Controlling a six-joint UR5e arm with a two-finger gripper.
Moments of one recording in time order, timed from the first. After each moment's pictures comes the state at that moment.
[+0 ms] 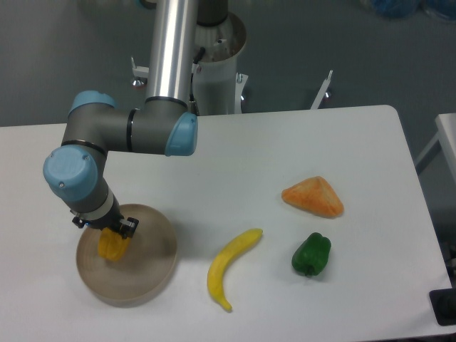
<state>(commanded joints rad) 1.75 -2.24 -1.19 -1.34 1.58 0.25</state>
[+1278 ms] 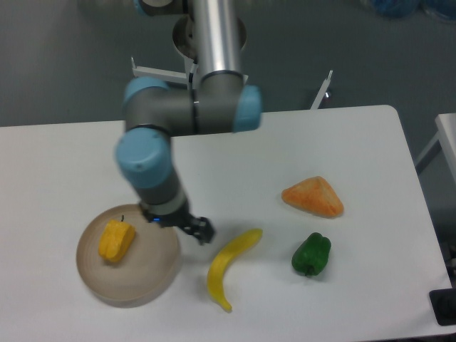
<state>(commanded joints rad) 2.05 -2.16 -1.14 -1.34 1.71 0.83</state>
